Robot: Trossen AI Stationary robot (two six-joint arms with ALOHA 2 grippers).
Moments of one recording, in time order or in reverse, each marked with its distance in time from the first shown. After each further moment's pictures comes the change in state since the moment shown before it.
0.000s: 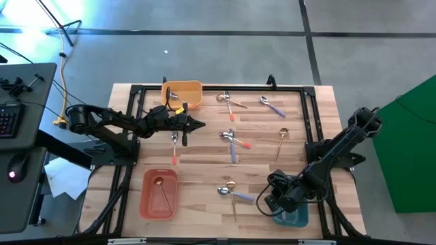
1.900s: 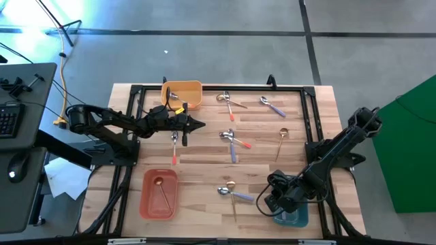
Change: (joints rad) left arm 0.000 0.000 0.000 0.000 0.000 0.000; right arm 0.000 0.000 0.000 0.014 0.000 0.001
